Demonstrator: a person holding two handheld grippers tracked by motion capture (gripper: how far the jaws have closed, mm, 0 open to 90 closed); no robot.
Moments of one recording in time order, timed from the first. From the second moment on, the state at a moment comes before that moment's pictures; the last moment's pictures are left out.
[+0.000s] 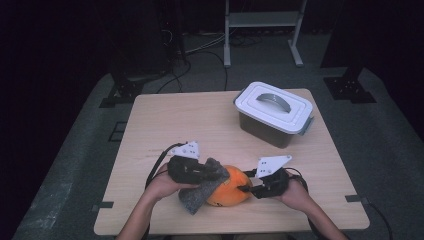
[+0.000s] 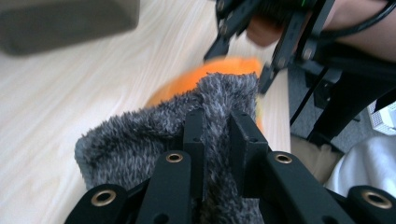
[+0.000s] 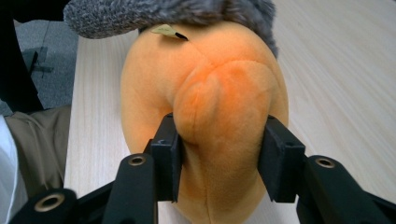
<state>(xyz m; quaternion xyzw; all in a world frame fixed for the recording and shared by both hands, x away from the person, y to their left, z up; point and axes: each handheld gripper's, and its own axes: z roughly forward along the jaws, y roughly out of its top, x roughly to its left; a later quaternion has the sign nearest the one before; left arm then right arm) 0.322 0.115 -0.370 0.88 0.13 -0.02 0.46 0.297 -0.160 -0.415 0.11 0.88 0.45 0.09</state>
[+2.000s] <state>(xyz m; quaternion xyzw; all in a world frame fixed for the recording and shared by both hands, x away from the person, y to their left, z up) 0.312 0.096 -0.385 0.89 0.09 -0.06 0.44 0.306 -0.168 -0.414 0.11 0.88 0.45 -0.01</state>
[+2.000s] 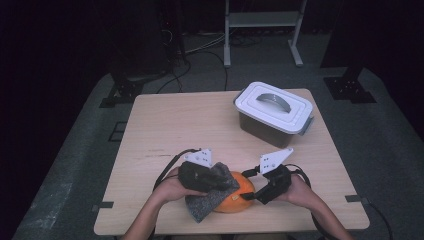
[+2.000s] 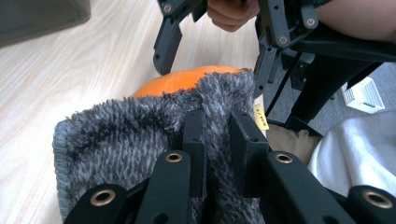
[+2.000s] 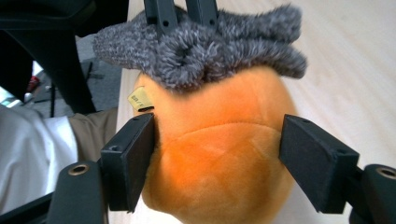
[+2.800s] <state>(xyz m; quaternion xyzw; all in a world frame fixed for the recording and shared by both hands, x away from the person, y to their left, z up) 0.332 0.108 -0.371 0.87 0.15 0.00 0.47 0.306 -0.177 -0.412 0.14 0.87 0.47 0.08</state>
